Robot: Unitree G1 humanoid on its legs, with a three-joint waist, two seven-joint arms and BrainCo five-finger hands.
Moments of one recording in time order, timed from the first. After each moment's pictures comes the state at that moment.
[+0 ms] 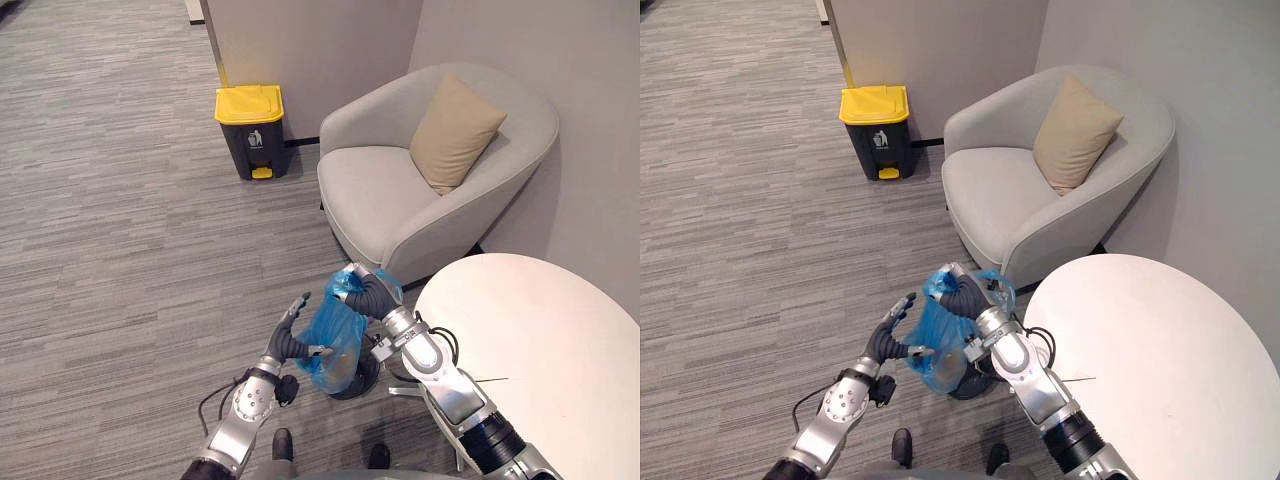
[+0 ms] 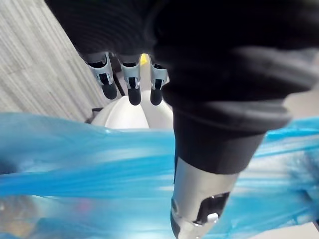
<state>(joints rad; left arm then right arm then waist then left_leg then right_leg) 0.04 0.21 -0.35 0.26 0.17 -0.22 0.11 -0.15 -0.22 0.45 0.01 -0.15 -0.19 -0.01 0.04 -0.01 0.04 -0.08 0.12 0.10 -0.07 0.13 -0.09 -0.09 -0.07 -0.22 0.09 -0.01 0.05</state>
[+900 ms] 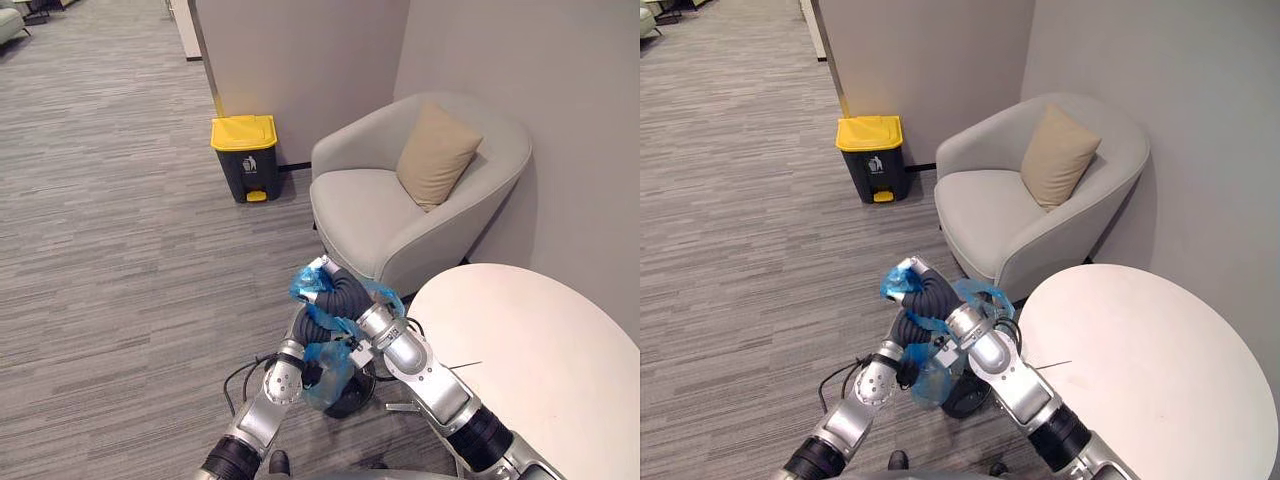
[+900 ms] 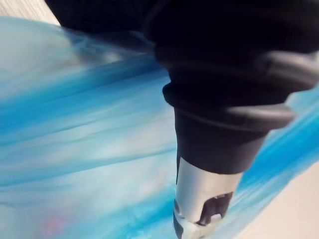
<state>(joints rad) -0.04 0.10 -0.40 0.32 0.29 -0.18 0.24 -0.23 -0.21 0.60 -0.11 0.01 -0.19 0.00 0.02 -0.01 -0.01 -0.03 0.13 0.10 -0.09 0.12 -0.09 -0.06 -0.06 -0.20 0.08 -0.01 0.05</state>
